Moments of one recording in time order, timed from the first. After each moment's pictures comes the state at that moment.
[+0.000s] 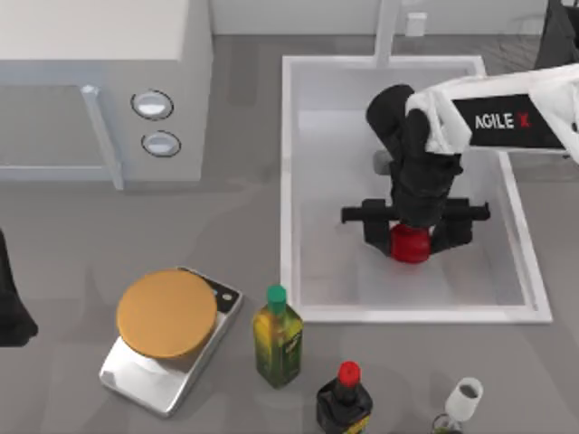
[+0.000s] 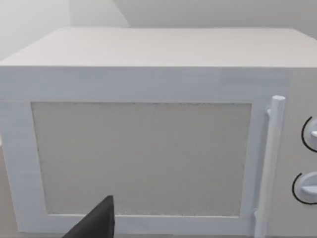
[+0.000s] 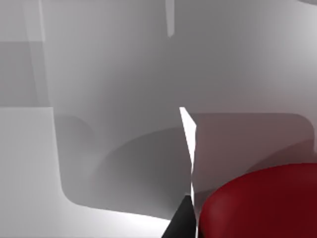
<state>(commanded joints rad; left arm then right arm) 0.00 0.00 0.00 0.00 0.00 0.00 0.41 2.56 1.74 -0.75 0.01 0.43</state>
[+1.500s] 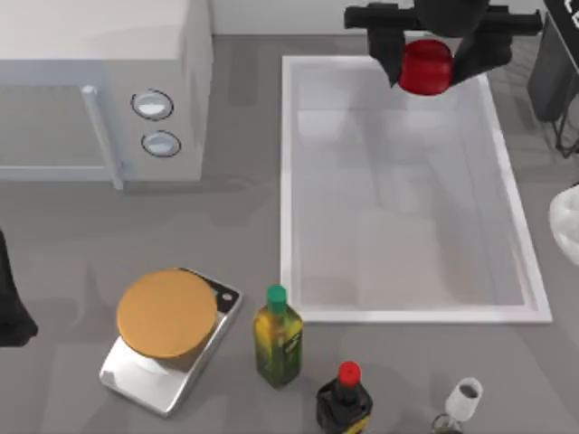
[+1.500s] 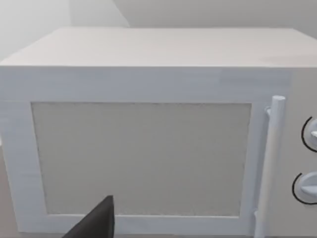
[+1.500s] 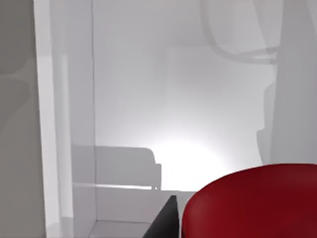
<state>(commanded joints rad) 0.00 0.00 0.00 0.00 0.00 0.00 0.40 2.56 2.90 -1.87 0.03 0.42</state>
